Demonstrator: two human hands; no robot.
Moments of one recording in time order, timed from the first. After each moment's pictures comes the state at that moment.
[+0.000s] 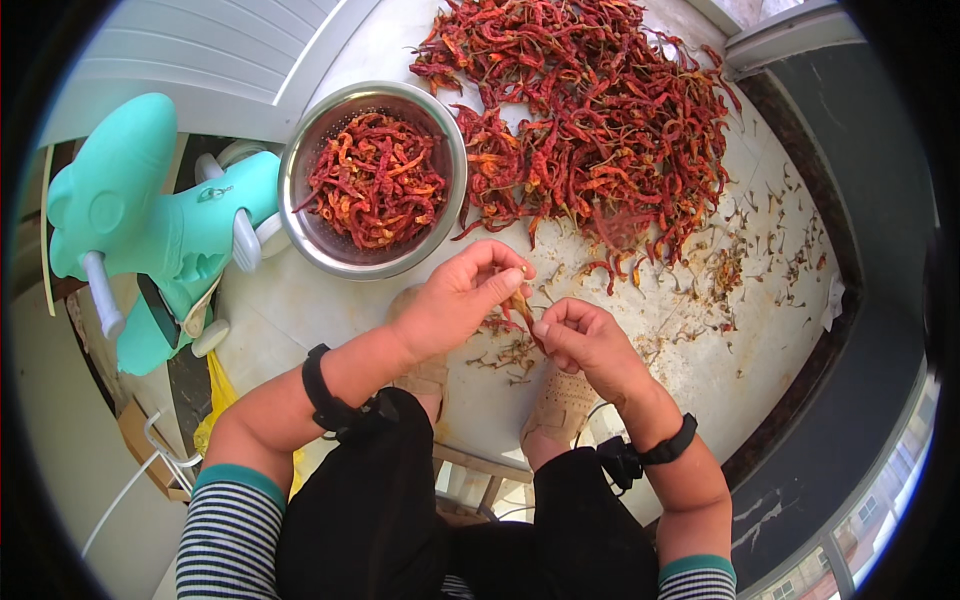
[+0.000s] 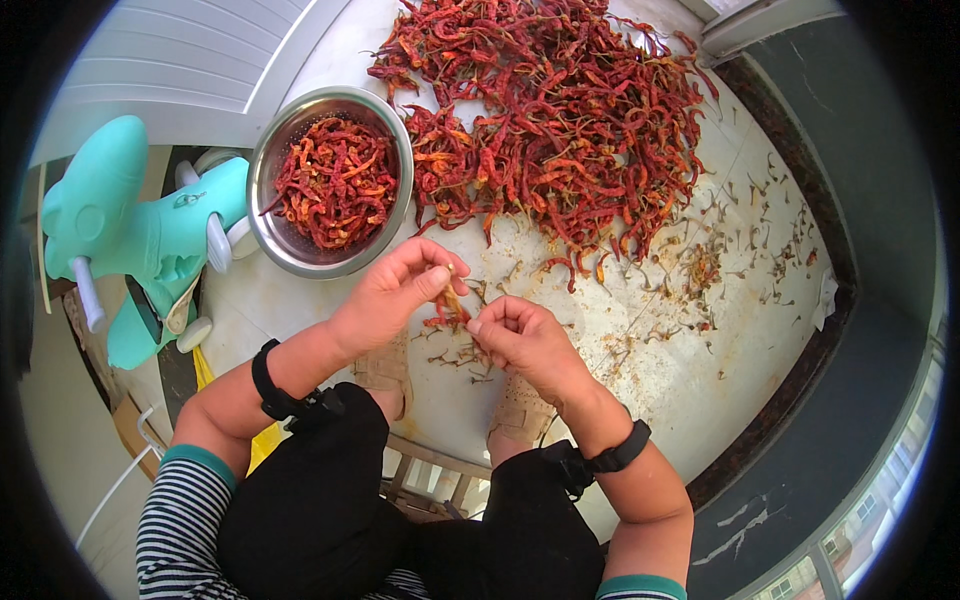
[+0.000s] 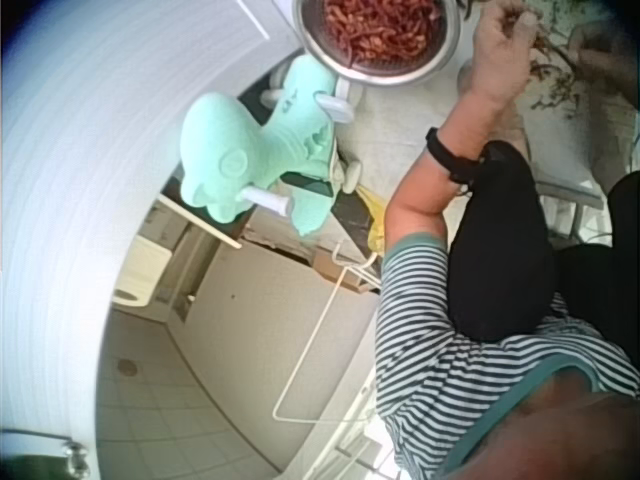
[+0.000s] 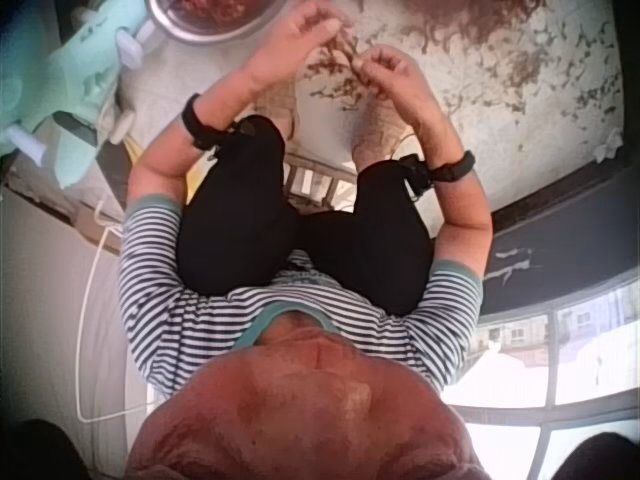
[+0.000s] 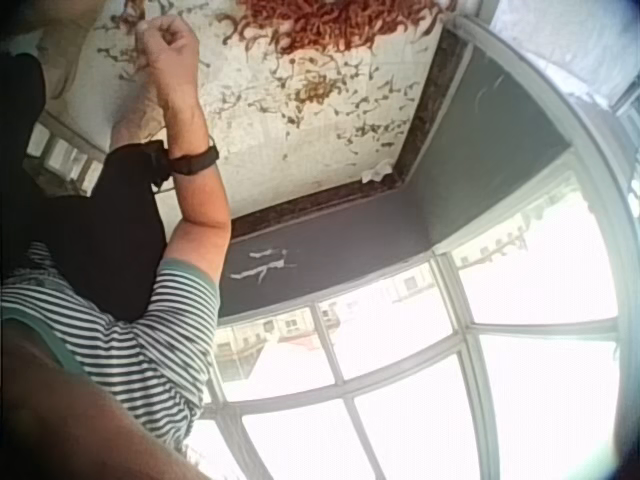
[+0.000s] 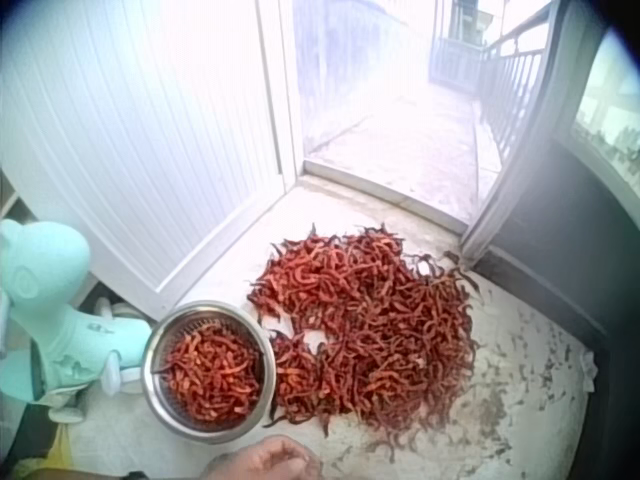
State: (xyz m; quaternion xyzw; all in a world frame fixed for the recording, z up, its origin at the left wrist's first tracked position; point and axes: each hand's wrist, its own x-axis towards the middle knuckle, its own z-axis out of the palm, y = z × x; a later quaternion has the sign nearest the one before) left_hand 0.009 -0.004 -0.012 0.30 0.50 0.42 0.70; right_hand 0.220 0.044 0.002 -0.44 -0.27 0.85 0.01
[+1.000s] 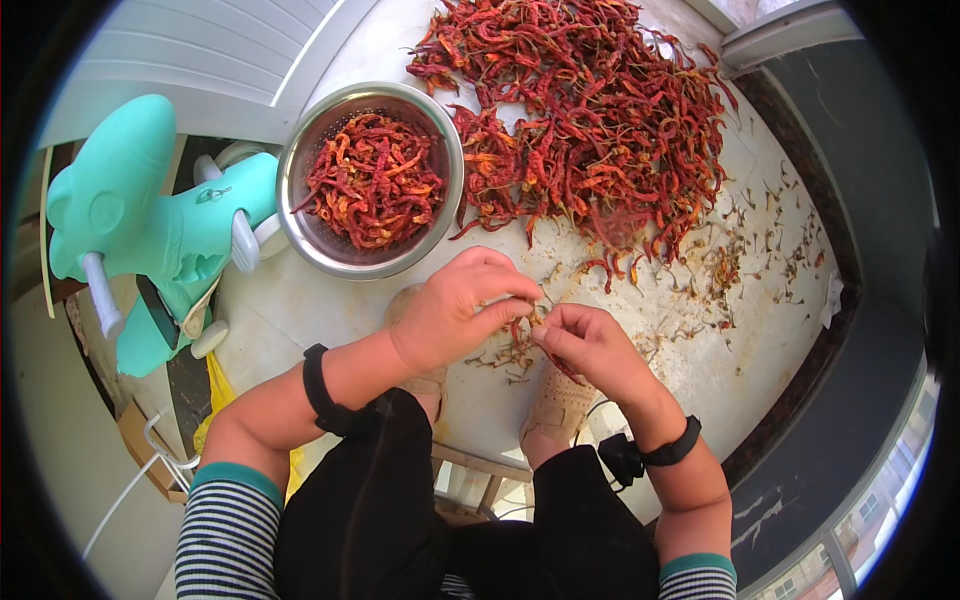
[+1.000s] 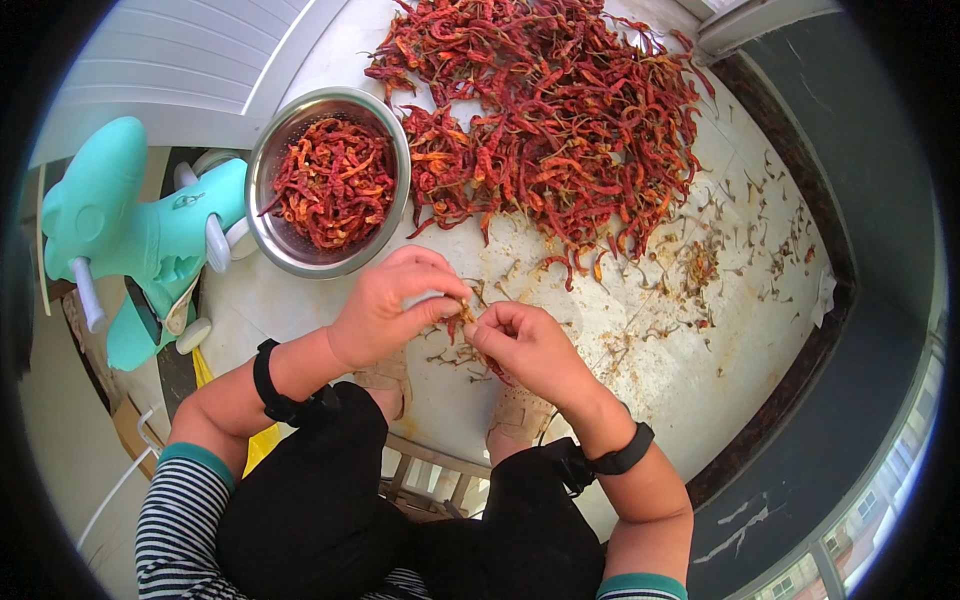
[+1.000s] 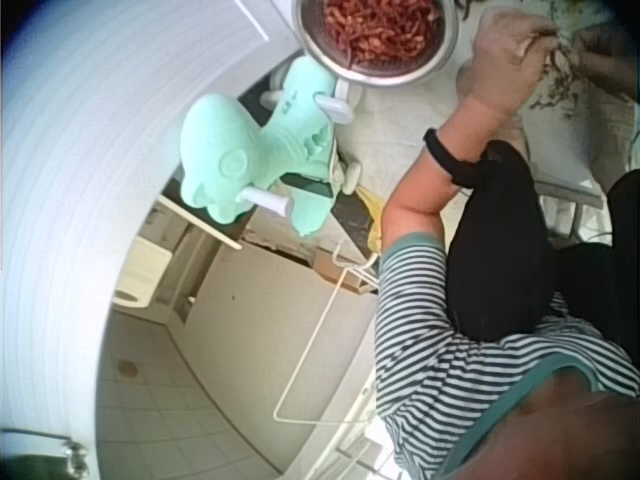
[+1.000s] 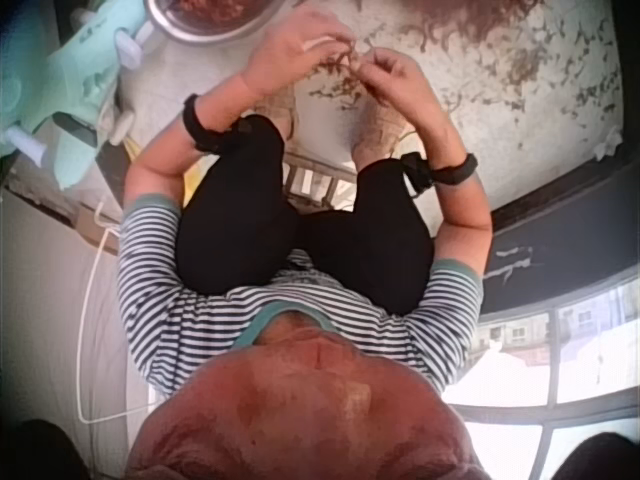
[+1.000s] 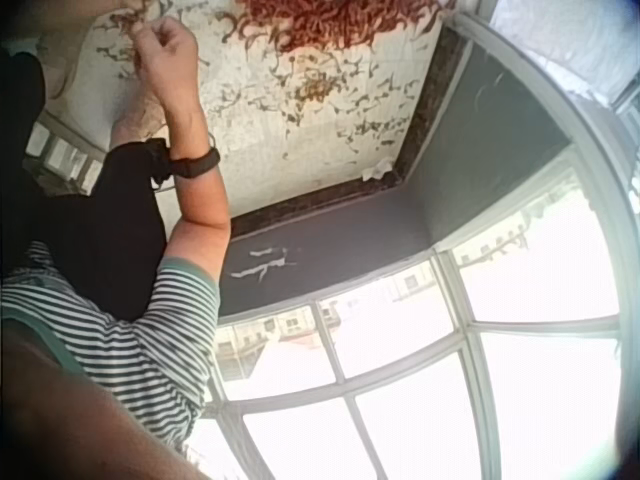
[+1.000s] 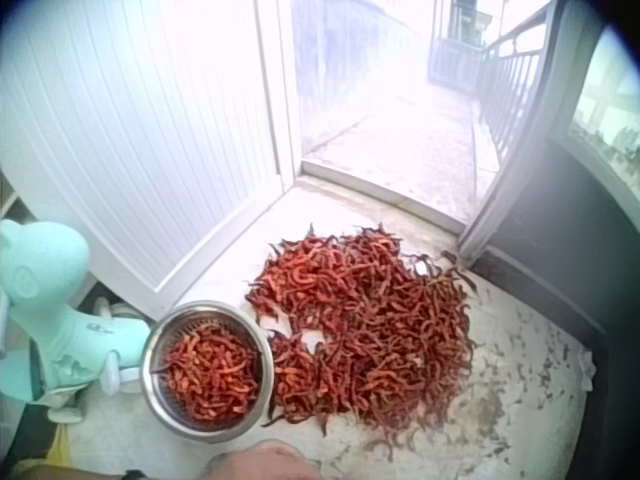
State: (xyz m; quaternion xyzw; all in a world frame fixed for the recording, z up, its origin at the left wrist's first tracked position) left_hand 0.004 -0.002 0.006 0.56 0.55 0.36 0.51; right_hand 0.219 0.046 0.013 -0.47 -0.40 0.79 -0.02
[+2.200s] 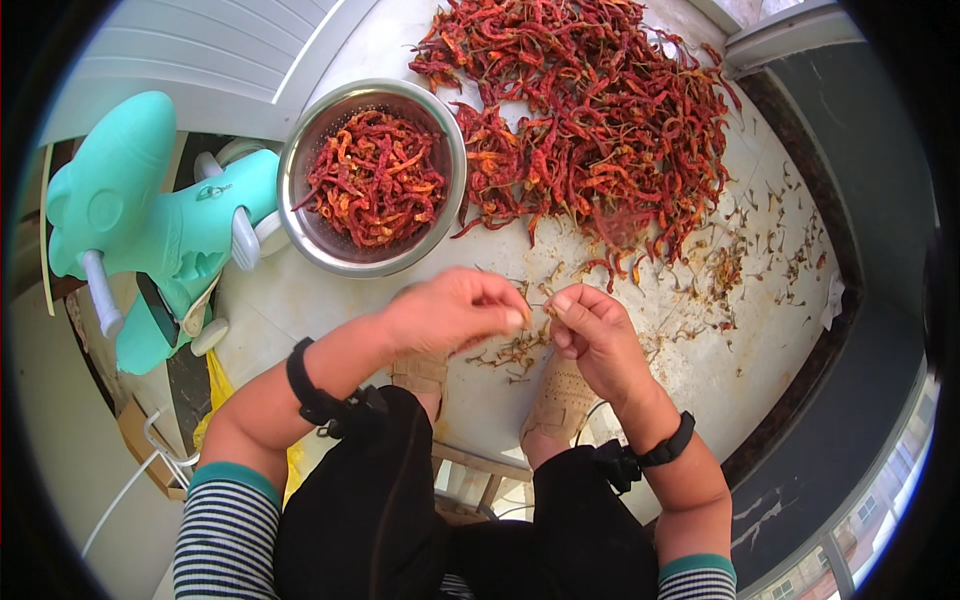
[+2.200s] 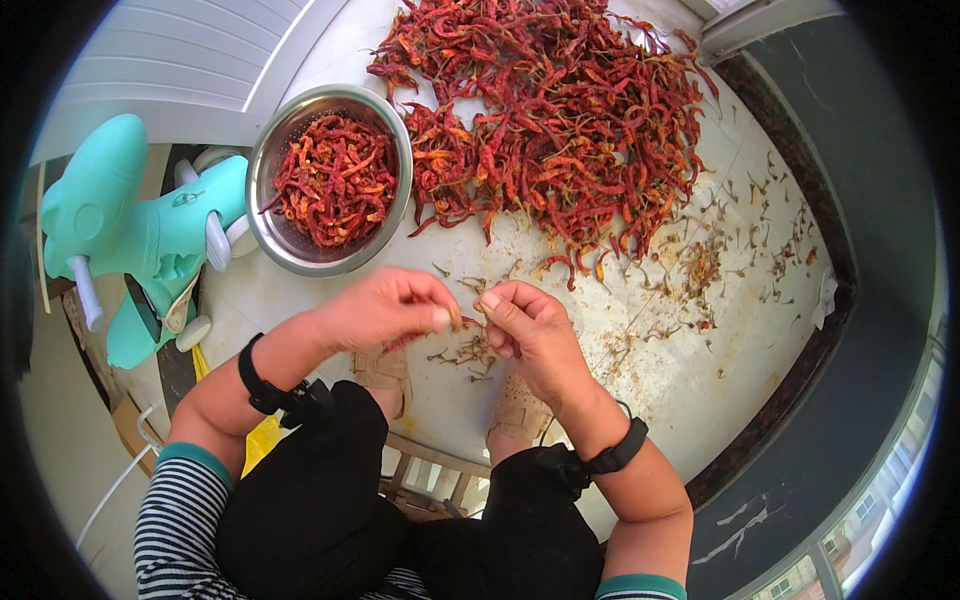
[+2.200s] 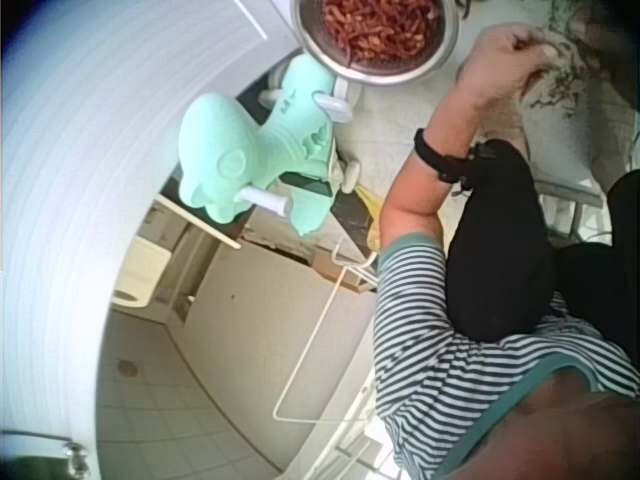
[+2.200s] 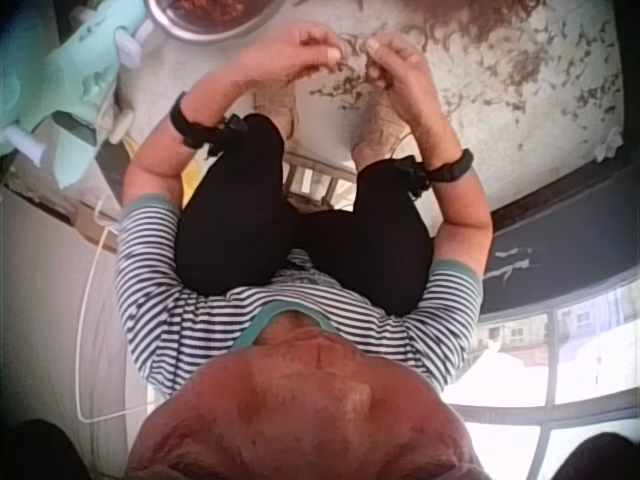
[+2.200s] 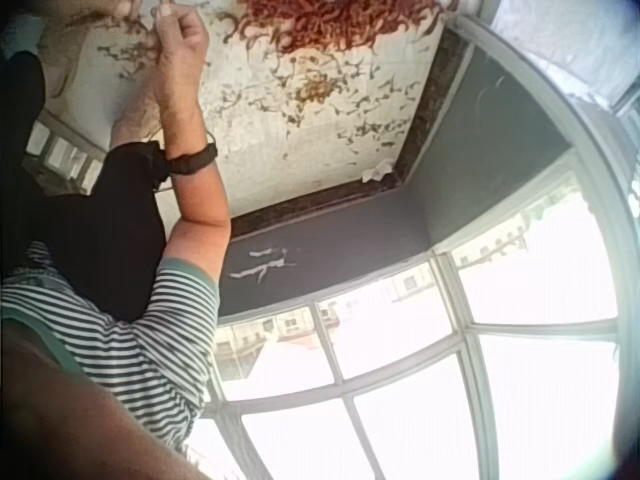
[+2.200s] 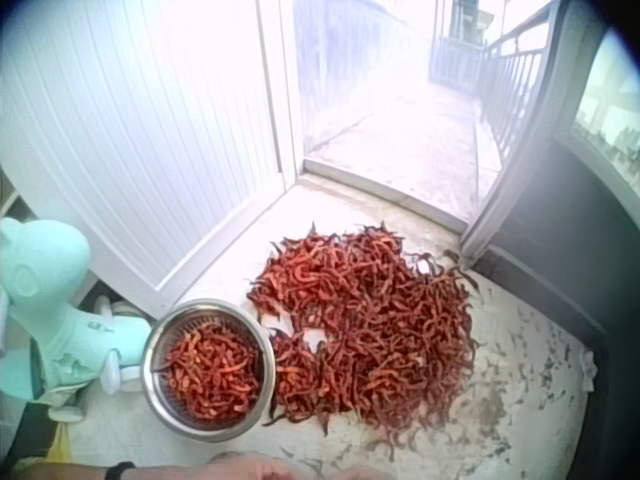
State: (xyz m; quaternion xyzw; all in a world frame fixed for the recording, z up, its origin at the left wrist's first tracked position) left_hand -0.013 0.001 0.008 0.20 0.43 0.20 0.86; right_hand 0.221 0.040 -0.003 -0.43 -0.18 0.87 0.16
